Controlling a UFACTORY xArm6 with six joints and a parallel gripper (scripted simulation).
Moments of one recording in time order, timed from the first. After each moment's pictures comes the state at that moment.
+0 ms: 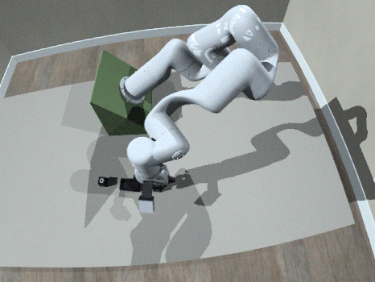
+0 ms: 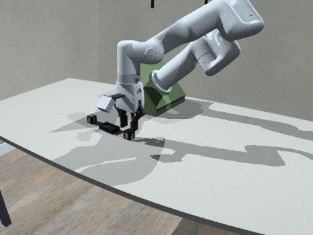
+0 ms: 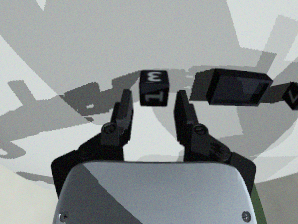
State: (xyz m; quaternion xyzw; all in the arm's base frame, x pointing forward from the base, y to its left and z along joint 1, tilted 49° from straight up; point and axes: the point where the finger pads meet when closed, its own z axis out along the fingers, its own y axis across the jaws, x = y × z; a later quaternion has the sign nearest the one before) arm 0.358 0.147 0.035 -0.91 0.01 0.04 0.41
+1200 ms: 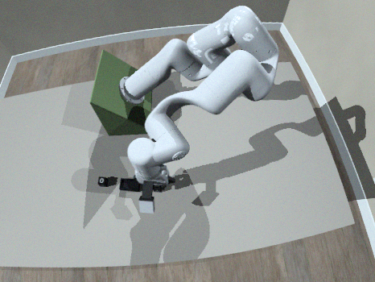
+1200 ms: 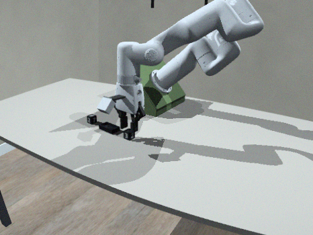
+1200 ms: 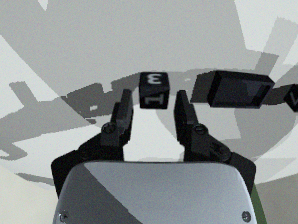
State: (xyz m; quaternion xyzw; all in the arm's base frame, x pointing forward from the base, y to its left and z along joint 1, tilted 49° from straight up) arm 0.358 0.150 0.032 -0.91 0.01 0.04 0.41
